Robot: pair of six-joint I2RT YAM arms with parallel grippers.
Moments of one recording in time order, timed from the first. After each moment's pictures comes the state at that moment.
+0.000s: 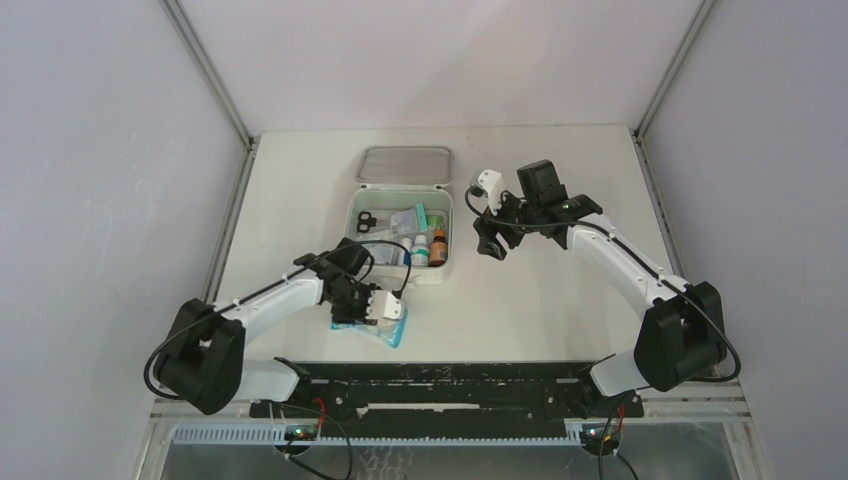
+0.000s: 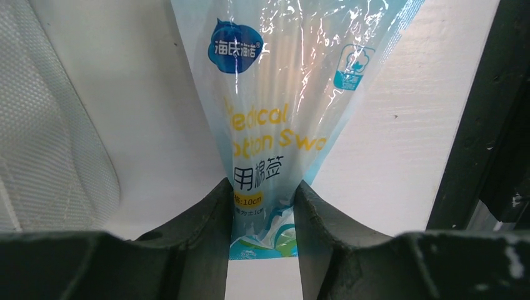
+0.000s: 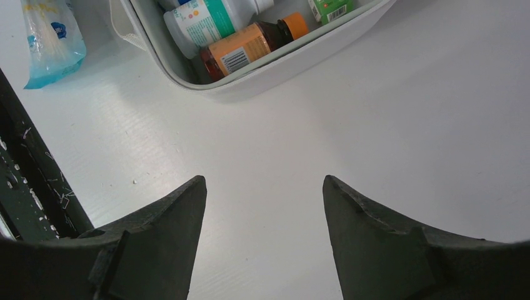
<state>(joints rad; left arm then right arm) -0.51 1.33 0.68 -0.74 0.21 1.15 0.42 1.44 1.15 -0.59 -0.48 -0.44</state>
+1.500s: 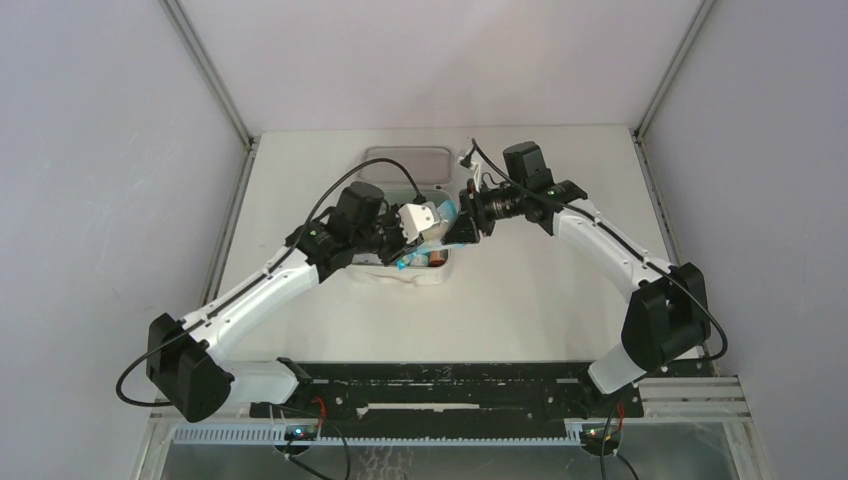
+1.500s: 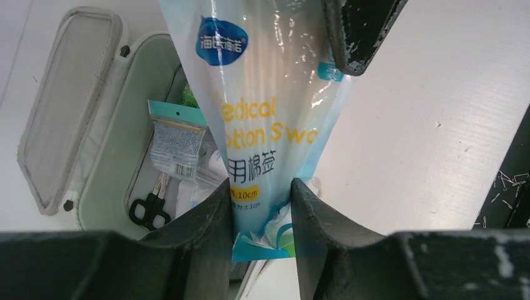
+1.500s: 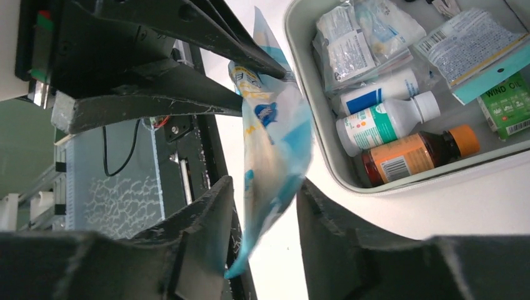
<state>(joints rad) -0.67 1.27 1.09 -0.48 0.27 0.50 0.46 1.54 1.28 -0.46 -0.94 0.00</state>
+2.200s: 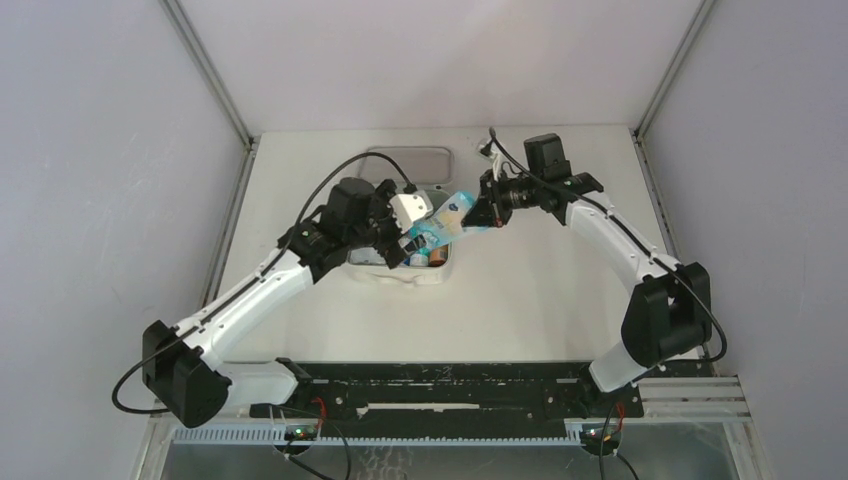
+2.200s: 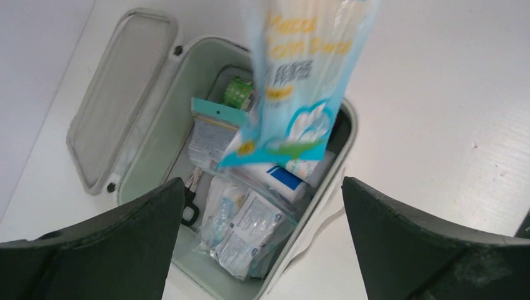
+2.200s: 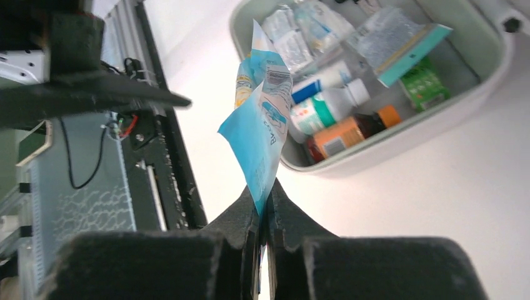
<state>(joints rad) -0.65 1.25 1.09 -0.43 0.19 0.49 0.36 1.56 1.31 -0.50 -0.92 -0.06</state>
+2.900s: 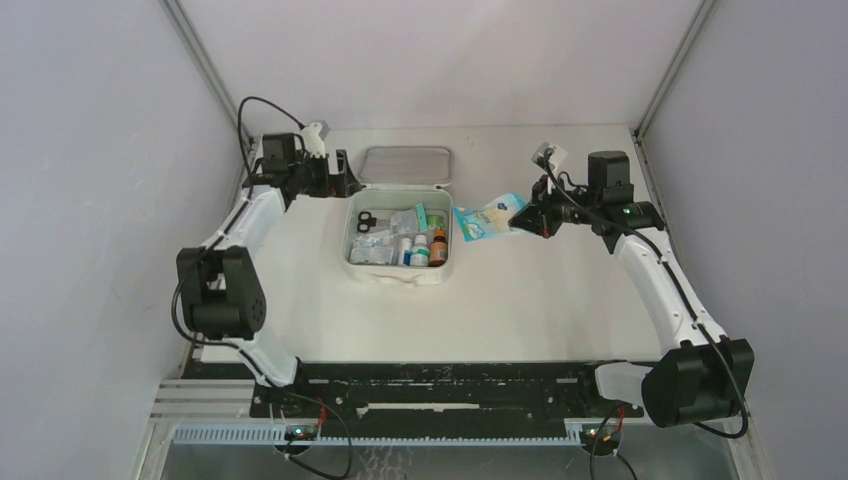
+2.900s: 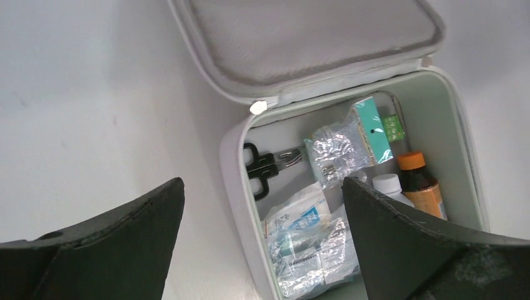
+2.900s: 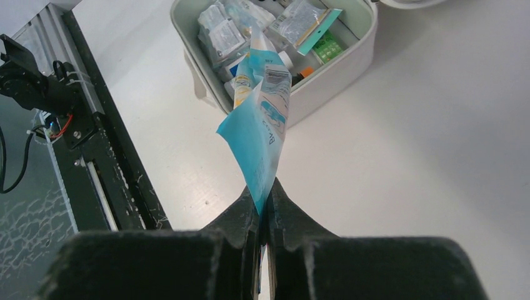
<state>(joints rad) -0.03 1.65 1.30 -0.31 0.44 -0.02 0.13 1.24 1.13 -0.59 -0.87 -0.24</state>
